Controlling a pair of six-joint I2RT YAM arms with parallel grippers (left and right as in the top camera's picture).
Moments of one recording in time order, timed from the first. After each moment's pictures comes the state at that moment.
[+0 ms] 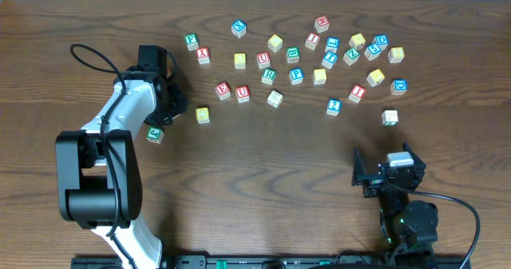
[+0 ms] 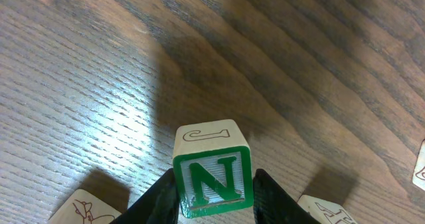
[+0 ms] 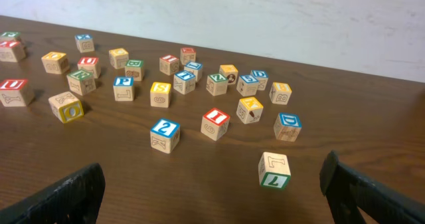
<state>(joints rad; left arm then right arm) 0.00 1.90 1.22 -0.65 0.02 -0.53 0.14 0.10 0.01 -0.07 0.06 -0.09</state>
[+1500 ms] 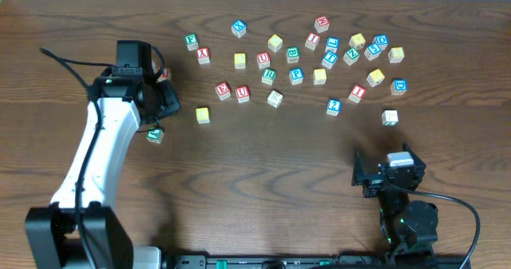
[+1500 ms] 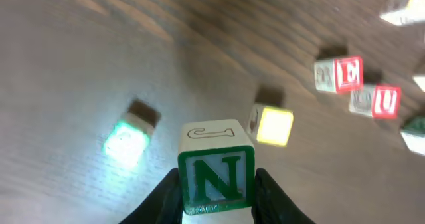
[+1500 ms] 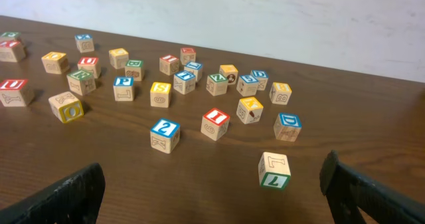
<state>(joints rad) 0.00 1.57 1.22 -0.86 0.07 -0.40 0.14 0.10 0.01 -0.07 0.05 -0.09</state>
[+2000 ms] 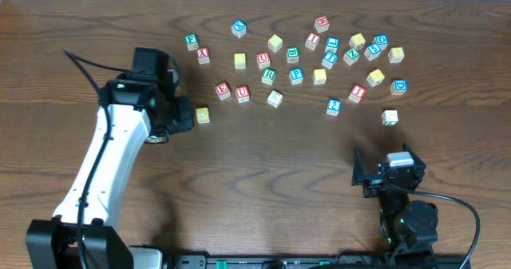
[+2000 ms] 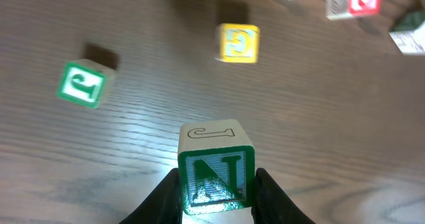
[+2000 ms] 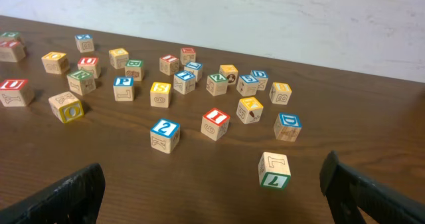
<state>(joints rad) -0.11 1.52 1.22 -1.02 0.13 -0.31 0.14 0.10 0.01 -0.07 0.06 -0.09</state>
